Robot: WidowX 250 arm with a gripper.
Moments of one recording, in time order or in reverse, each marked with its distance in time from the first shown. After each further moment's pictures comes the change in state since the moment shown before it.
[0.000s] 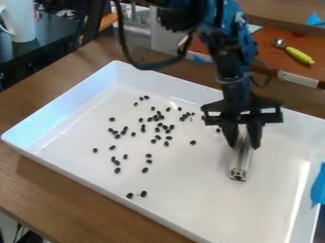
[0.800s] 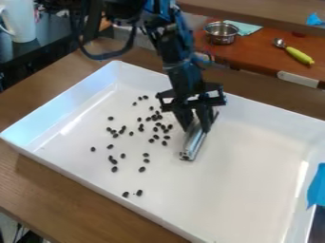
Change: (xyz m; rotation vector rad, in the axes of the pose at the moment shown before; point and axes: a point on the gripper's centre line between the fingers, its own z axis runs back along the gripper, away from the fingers) arm 0.010 0.077 0.017 -0.040 0.069 -0.014
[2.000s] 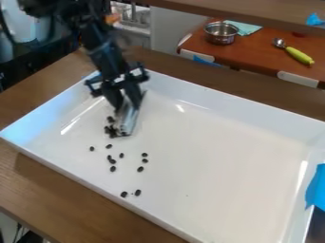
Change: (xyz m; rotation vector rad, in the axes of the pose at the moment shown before) arm 0.005 0.118 0.038 0.008 -0.075 0.289
